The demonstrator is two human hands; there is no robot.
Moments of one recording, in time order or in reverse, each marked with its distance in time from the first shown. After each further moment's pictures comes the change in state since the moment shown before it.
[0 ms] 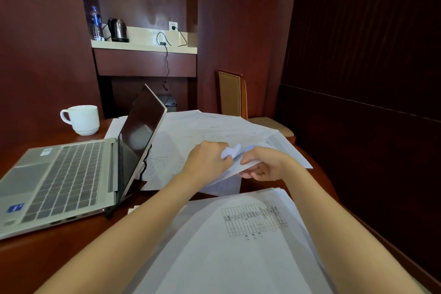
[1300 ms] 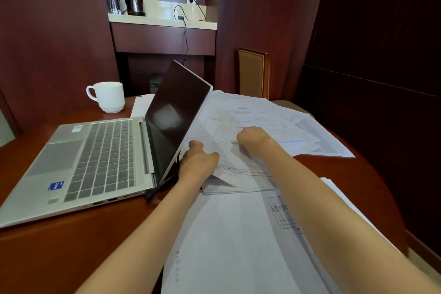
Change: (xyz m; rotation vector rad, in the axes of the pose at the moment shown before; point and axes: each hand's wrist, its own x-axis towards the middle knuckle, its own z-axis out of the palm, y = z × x) left_hand -0.027 -0.093 0.014 -0.518 -0.073 -0.675; right_hand 0.095 -0.026 0.089 -1.819 0.269 -0.427
